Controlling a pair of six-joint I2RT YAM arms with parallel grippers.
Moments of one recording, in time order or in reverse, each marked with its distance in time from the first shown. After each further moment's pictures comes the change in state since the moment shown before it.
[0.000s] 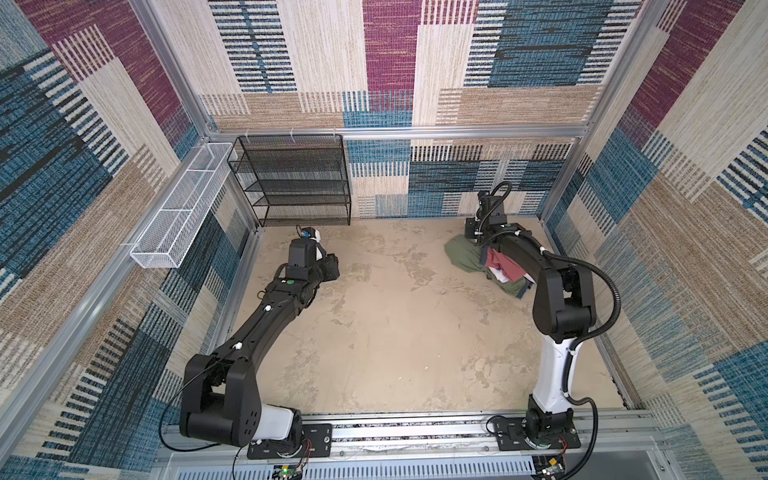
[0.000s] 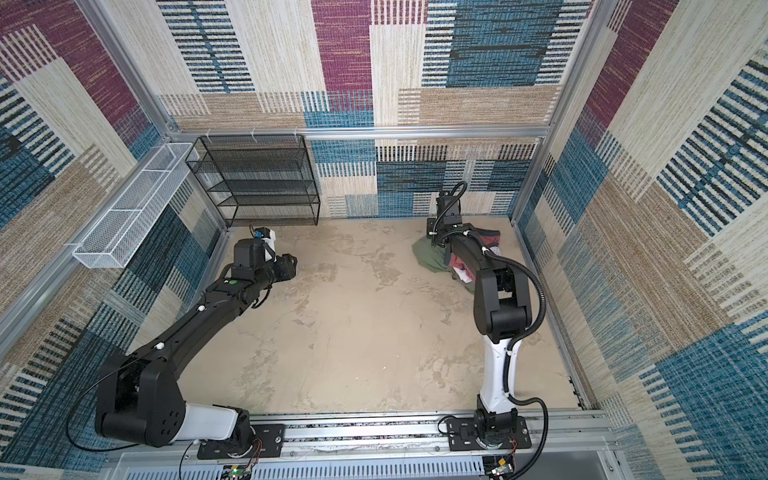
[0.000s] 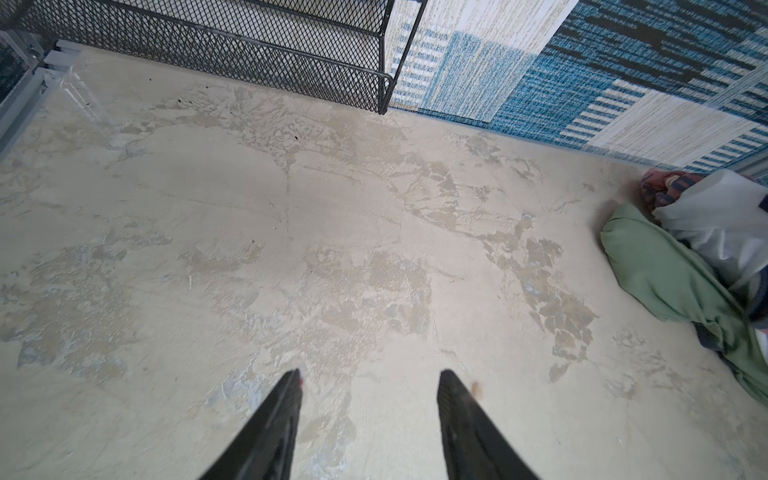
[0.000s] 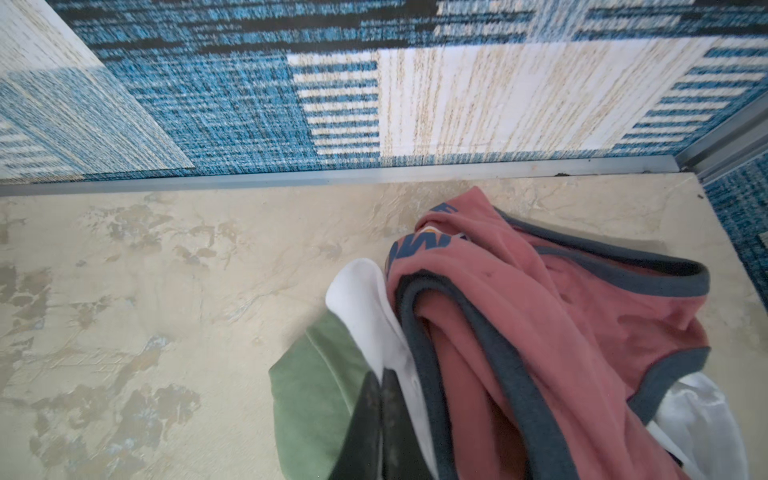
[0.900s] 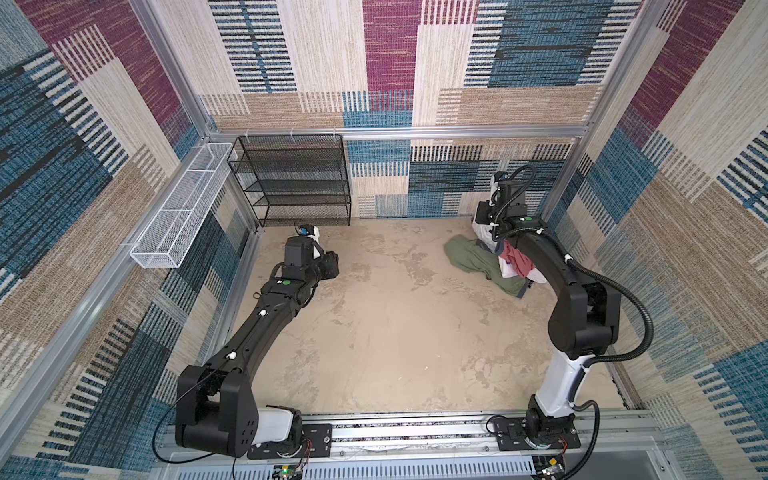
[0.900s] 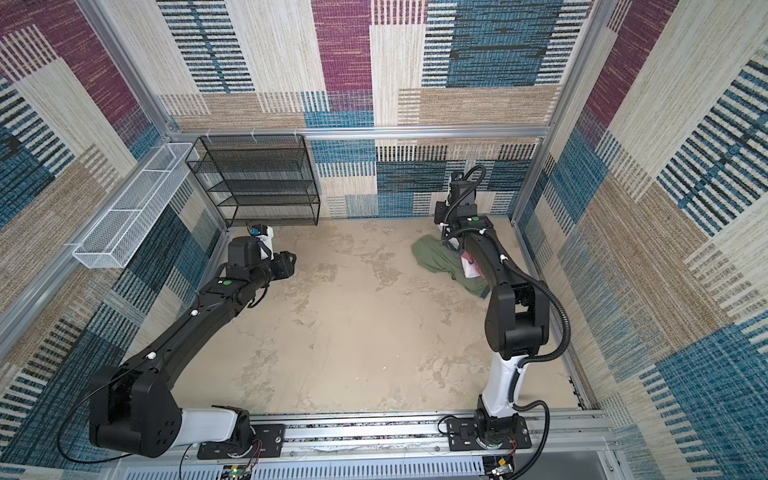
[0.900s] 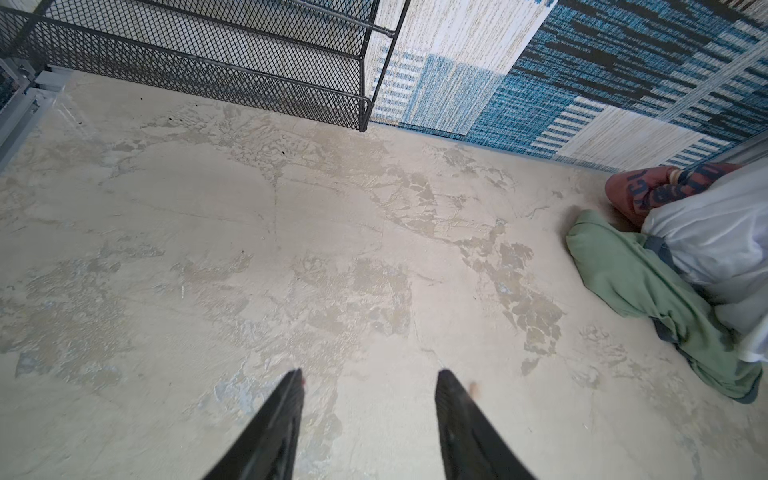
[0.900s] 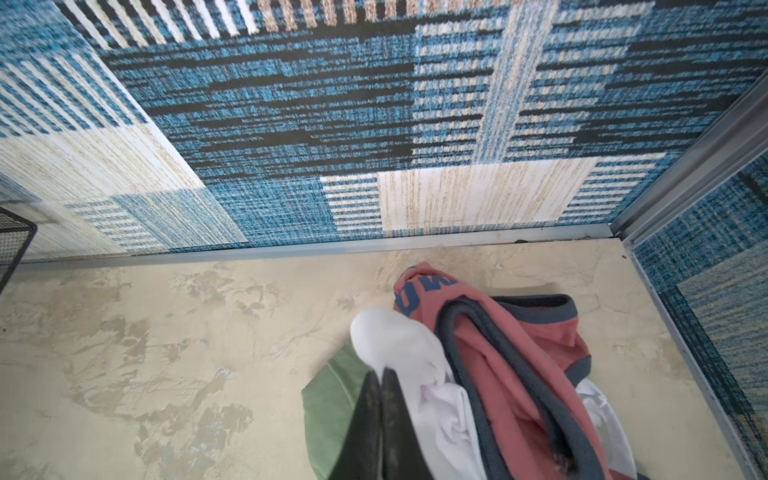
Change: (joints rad) left arm 0.000 -0.045 0.018 -0.028 0.037 0.000; right arm -0.024 -0.174 0.000 -0.009 -0.045 0.008
